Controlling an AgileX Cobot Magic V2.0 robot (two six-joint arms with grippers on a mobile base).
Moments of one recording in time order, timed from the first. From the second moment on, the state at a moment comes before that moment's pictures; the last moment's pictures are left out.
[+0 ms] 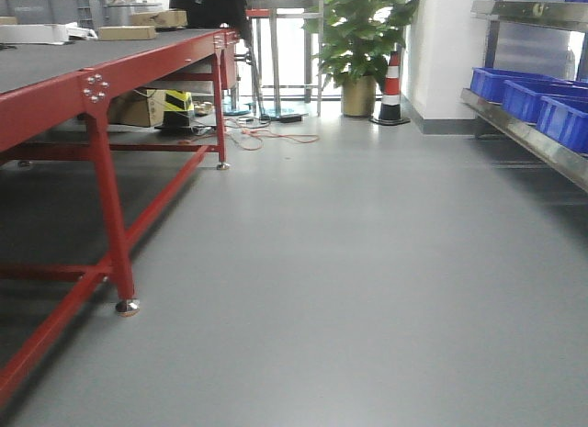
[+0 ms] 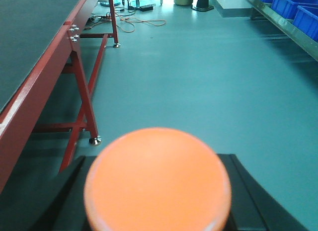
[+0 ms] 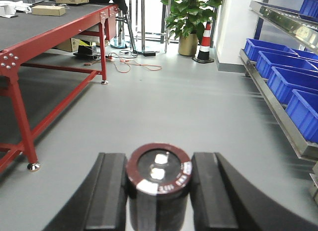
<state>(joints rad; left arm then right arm) -0.24 0.59 -1.03 0.10 0.82 -0.05 0.06 0.46 -0.91 0.12 0.68 -0.10</state>
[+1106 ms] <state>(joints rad) -0.24 0.59 -1.03 0.11 0.82 -0.05 0.06 0.46 -0.91 0.12 0.67 -0.10</state>
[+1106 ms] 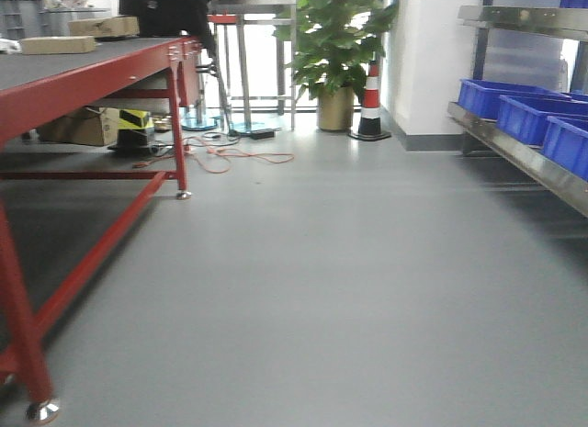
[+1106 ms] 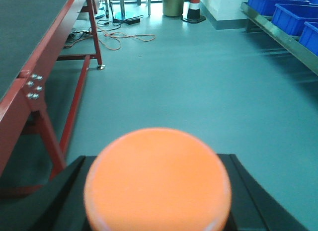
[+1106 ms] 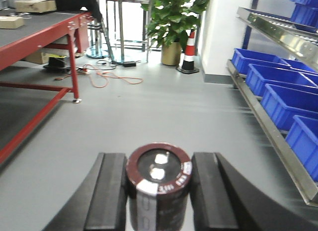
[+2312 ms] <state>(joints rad) -0.24 0.59 -1.03 0.11 0.82 -0.05 0.06 0.46 -0.91 0.12 0.67 -0.10</state>
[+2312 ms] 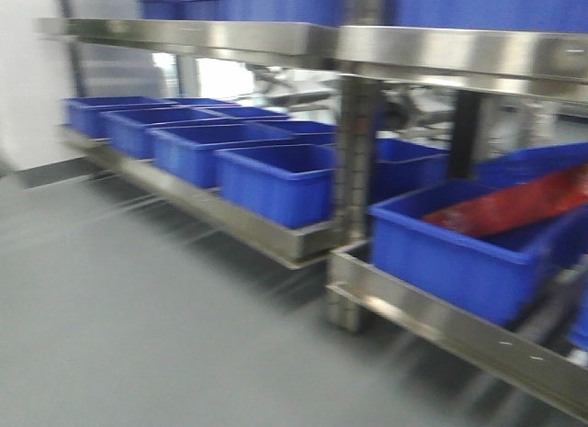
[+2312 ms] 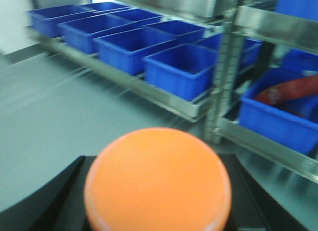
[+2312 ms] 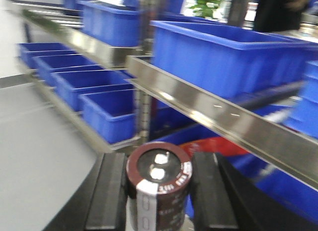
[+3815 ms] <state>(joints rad) -0.24 0.59 -1.03 0.11 0.82 -0.05 0.06 0.46 -0.91 0.12 0.67 -0.10</state>
